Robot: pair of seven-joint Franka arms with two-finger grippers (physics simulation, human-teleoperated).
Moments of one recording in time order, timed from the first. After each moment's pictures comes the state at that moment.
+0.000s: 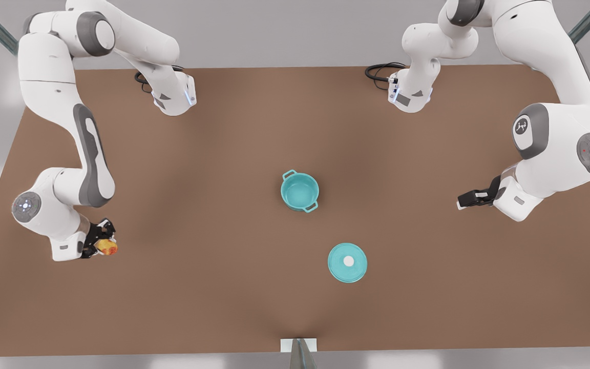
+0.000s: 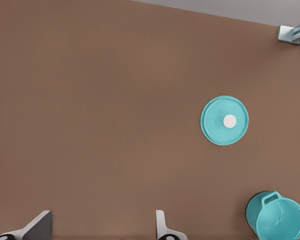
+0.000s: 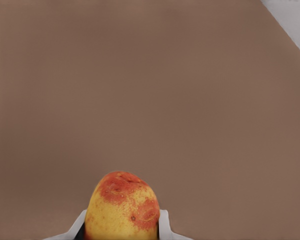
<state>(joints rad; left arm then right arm) -0.11 0.28 0.10 -1.43 -0.14 1.65 -0.11 -0.31 0.48 0.23 -1.72 -0.07 2.24 -1.01</state>
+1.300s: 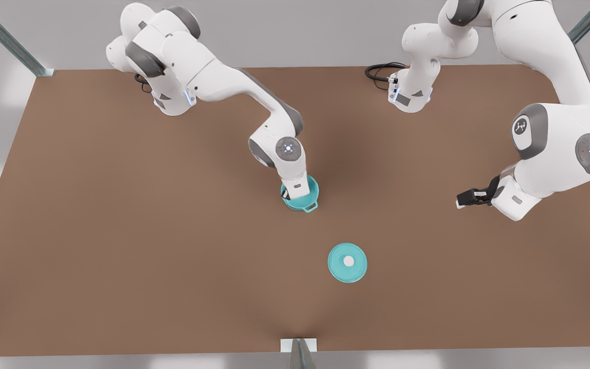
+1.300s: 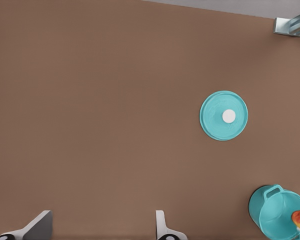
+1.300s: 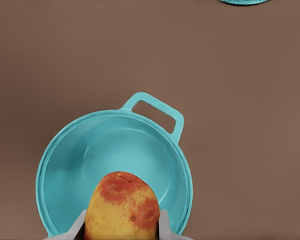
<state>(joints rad) -0.11 0.28 0.10 -1.43 -0.14 1.64 -0.08 0.66 0.68 0.20 -1.52 -0.06 2.20 -0.20</state>
